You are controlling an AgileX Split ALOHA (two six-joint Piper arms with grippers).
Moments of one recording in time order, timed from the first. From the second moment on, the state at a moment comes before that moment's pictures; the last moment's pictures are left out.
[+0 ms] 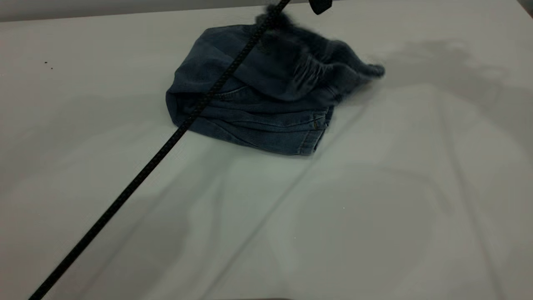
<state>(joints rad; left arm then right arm) -0.61 2.51 -2.45 -0.10 1.17 0.43 0.05 1.86 -1.77 0.55 0.79 -0.54</state>
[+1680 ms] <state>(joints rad) -0.57 2.47 -2.47 0.02 1.17 0.04 0.03 1.50 -1.77 0.57 1.06 -0.50</state>
